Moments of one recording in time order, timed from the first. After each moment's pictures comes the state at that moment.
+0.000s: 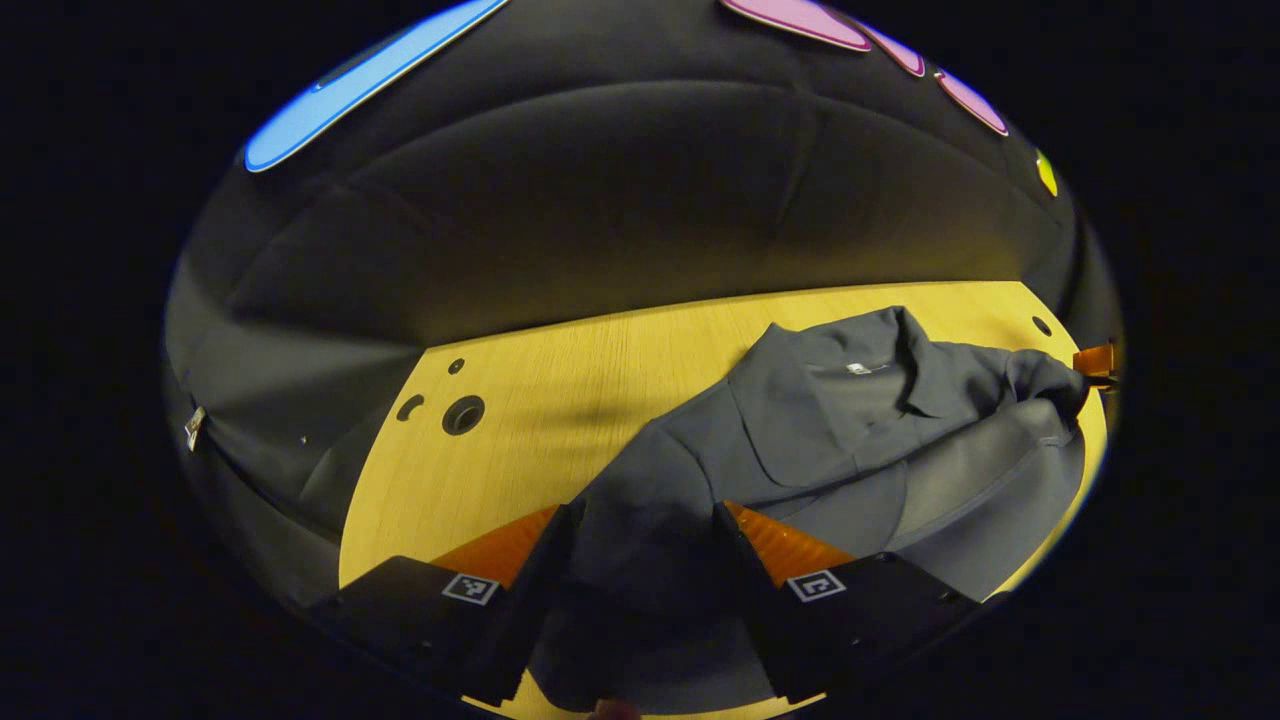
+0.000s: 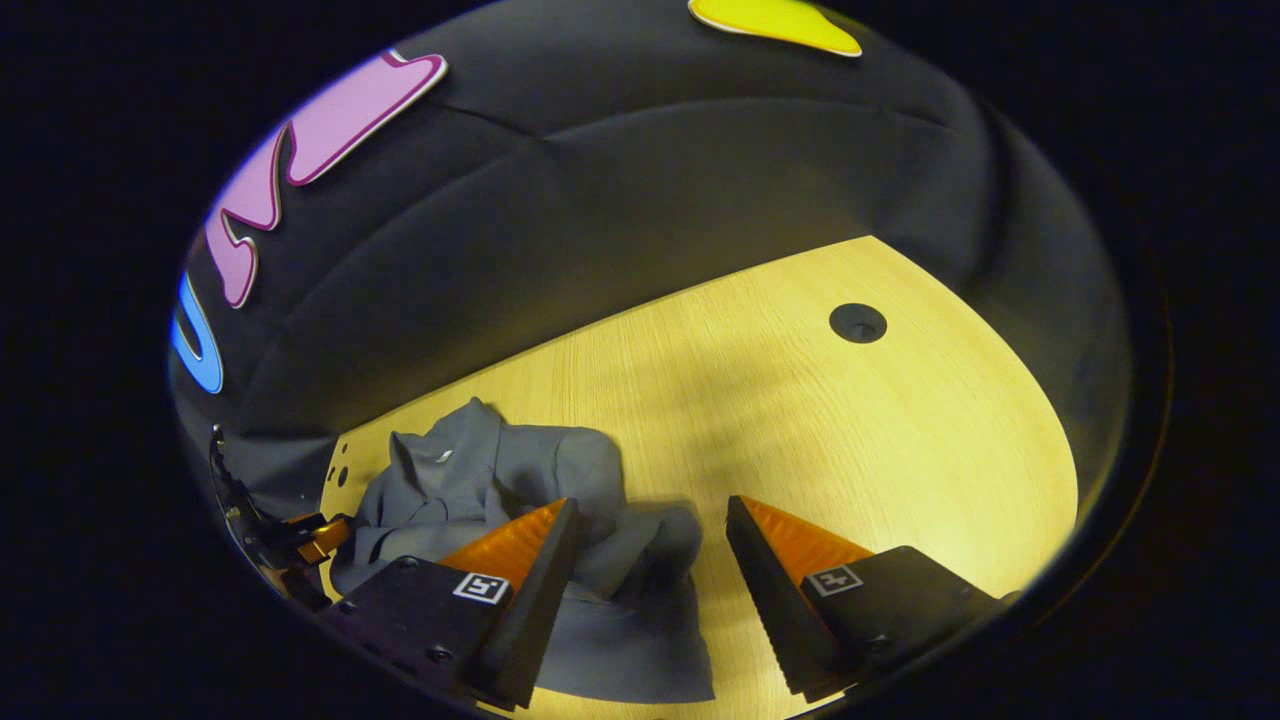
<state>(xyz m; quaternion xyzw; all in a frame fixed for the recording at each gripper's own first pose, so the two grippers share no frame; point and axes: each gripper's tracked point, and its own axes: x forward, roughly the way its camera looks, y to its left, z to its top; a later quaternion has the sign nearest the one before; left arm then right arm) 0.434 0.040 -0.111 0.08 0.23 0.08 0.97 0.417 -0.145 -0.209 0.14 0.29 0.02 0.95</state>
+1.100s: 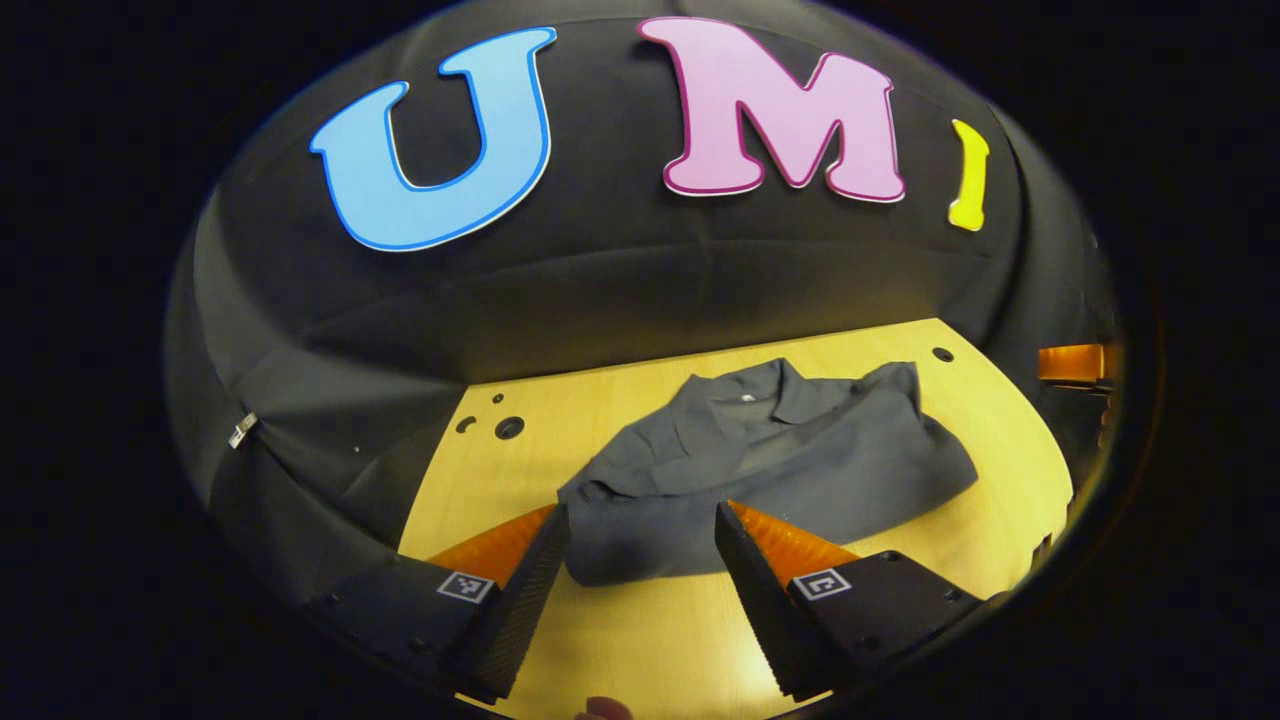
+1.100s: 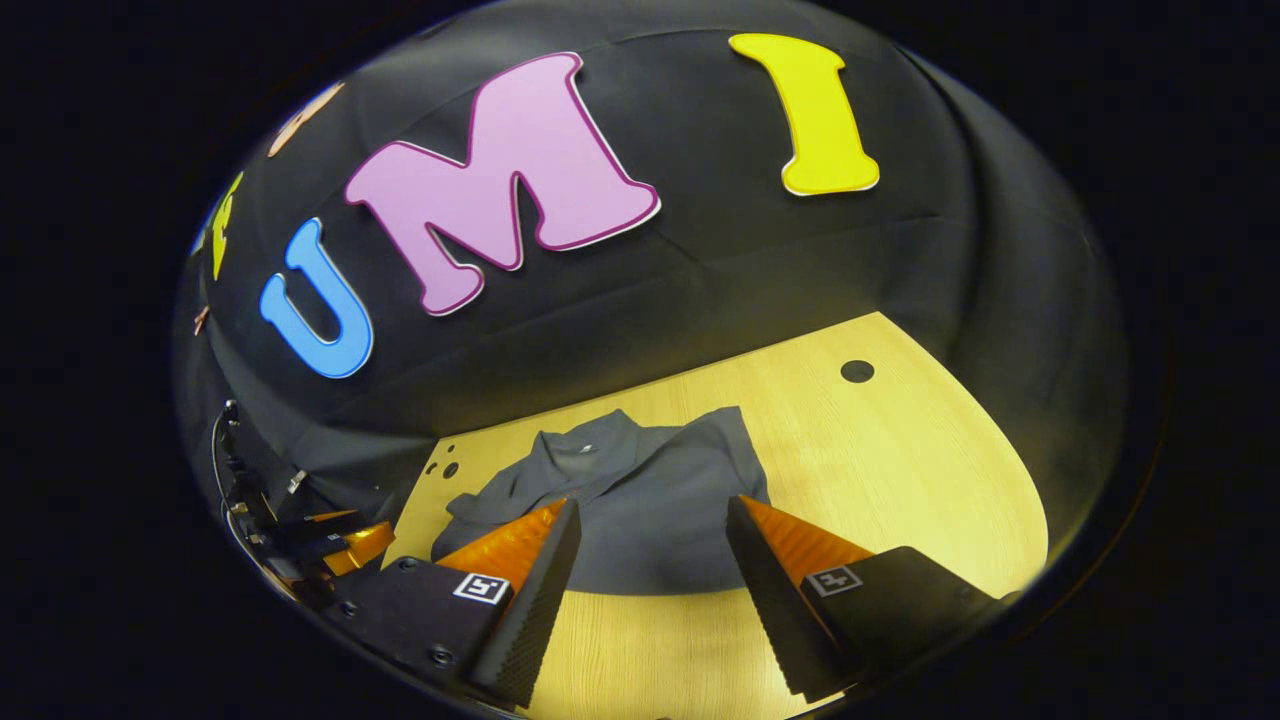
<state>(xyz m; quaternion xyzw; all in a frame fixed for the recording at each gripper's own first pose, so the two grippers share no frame) 0.227 -0.017 -0.038 0.08 0.16 0.05 0.98 0.228 -0.070 -0.084 0.12 0.19 0.08 0.97</state>
